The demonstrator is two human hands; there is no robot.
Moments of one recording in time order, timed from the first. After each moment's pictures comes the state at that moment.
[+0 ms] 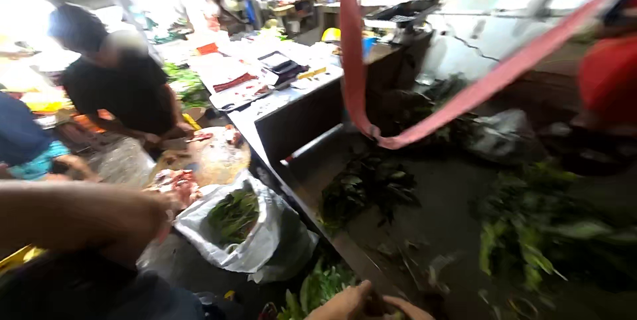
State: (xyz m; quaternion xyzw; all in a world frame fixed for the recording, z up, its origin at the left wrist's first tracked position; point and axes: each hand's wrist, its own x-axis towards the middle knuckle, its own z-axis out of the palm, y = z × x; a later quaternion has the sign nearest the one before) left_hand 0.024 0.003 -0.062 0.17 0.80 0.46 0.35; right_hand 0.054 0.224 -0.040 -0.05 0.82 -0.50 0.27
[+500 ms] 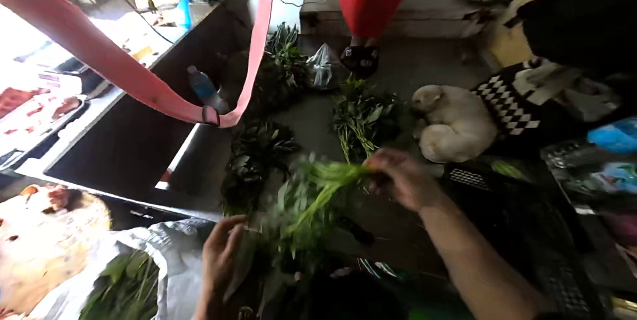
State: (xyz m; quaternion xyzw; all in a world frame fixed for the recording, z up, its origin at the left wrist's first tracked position) left_hand -0.054 -0.057 -0.022 0.16 0.76 0.63 0.03; right_hand 0.031 0.331 0.087 0.13 0.67 -0.72 -0.11
